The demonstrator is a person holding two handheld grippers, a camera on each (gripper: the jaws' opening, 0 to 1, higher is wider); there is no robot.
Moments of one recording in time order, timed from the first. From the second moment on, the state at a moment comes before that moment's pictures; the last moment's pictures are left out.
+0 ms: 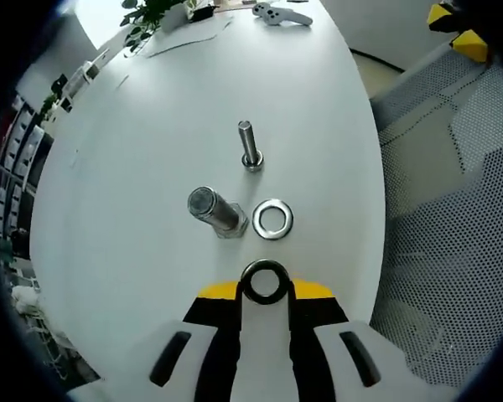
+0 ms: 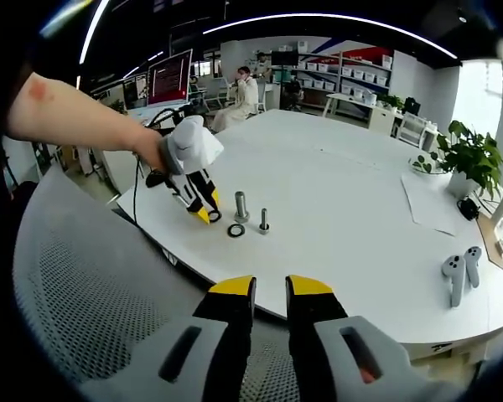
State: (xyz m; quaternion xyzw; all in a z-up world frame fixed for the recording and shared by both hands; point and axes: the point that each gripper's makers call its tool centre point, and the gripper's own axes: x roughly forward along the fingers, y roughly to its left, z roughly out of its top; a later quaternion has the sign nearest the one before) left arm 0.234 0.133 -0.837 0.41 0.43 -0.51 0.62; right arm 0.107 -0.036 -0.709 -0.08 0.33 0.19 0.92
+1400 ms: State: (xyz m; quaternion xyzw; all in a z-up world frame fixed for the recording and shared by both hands) left arm 0.269 0.091 -0.789 0.43 0.41 -0.52 0.62; right arm 0.109 -0.037 -0.708 -0.08 0.33 0.18 0.92
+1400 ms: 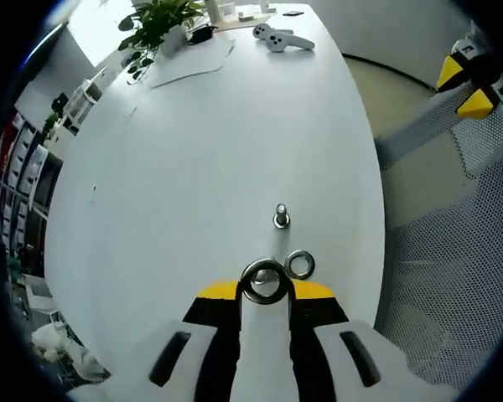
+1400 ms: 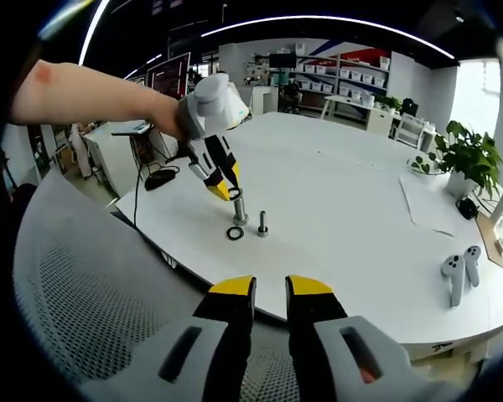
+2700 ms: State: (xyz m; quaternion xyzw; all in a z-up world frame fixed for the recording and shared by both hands) left arm 0.274 0.087 -0.837 0.47 0.45 -0.52 0.55; right arm 0.108 -0.037 -0.710 -0.08 0.33 0.18 0.92
